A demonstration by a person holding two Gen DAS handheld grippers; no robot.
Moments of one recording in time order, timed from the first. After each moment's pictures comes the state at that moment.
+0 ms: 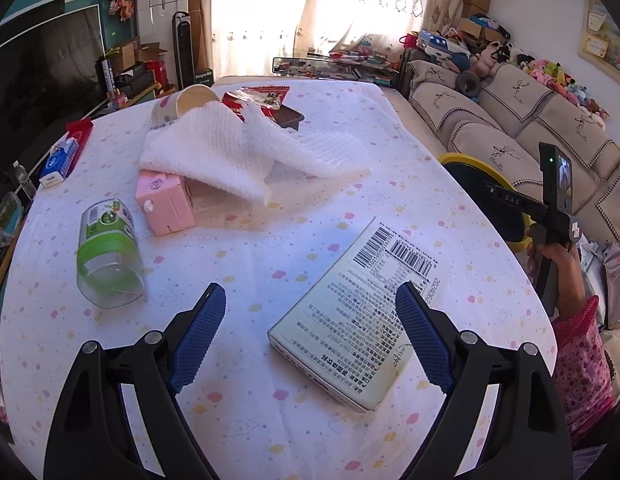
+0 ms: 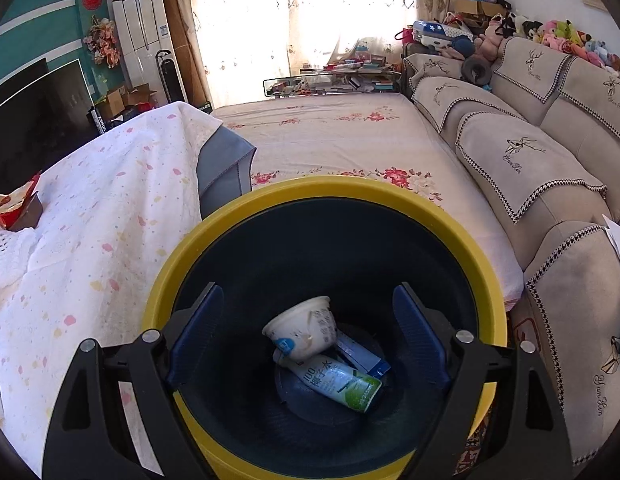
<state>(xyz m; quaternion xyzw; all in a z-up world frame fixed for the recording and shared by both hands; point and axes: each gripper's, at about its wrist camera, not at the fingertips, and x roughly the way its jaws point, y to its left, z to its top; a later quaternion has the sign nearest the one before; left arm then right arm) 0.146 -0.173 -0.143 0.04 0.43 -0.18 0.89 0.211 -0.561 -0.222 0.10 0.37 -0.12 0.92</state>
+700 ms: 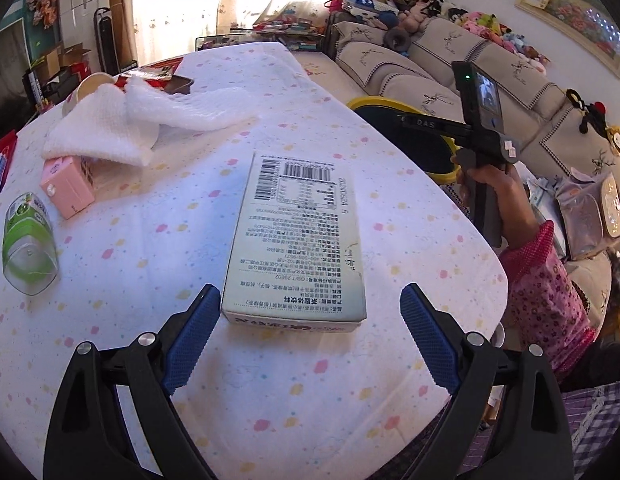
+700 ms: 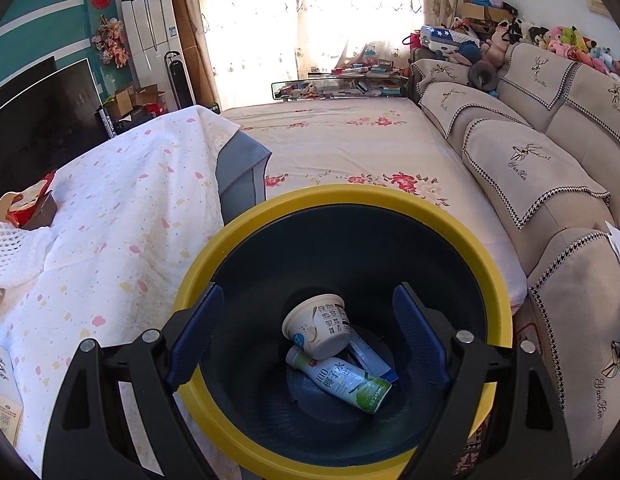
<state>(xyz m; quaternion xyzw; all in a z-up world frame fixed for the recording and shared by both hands) 0.105 -0.220 -0.156 0.09 0.46 -0.30 0.83 0.208 -0.552 -0.210 0.10 0.36 -0.10 0.92</state>
